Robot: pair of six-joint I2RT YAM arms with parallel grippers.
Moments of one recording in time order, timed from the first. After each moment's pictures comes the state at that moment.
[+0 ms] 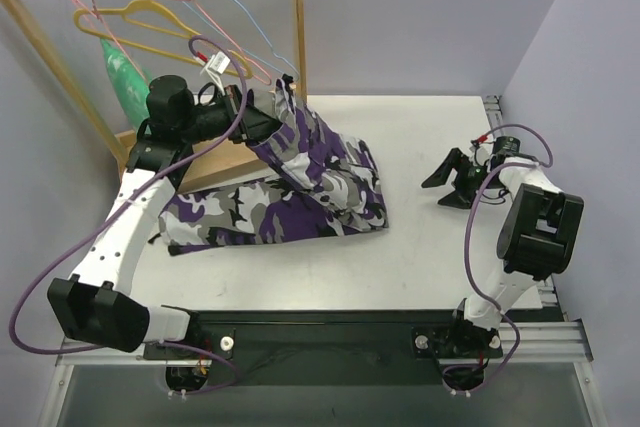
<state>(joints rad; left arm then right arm) -0.24 1.35 1.39 -0.21 0.80 -0.70 -0.29 1.78 1.14 -0.62 -0.69 0.23</state>
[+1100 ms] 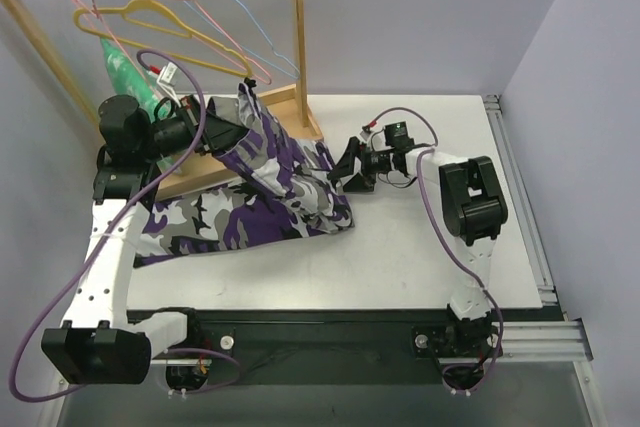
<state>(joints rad) -0.03 1.15 1.25 -0.16 0.96 -0.83 0.26 2.10 1.33 -0.14 -0.89 0.60</state>
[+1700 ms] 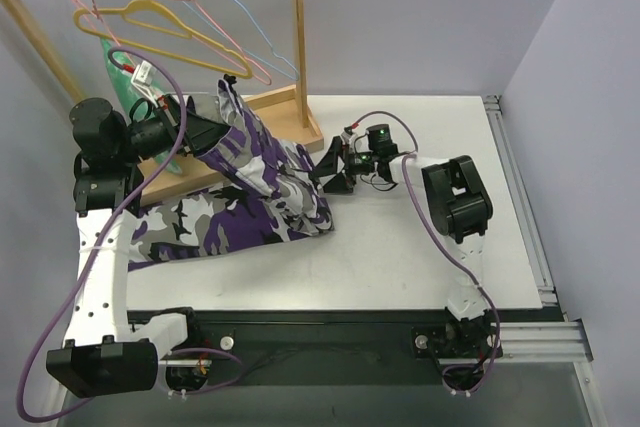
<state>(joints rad) 0.09 1.10 1.29 -0.20 1.03 -0.83 0.35 2.18 1.33 0.15 -0.99 0.82</state>
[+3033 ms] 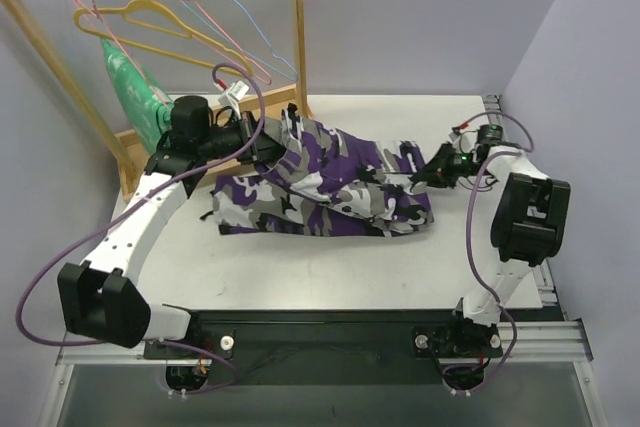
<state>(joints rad) -0.24 1.33 1.23 -0.24 0.80 -0.61 -0.16 1.91 1.27 -0.54 -0.88 0.30</state>
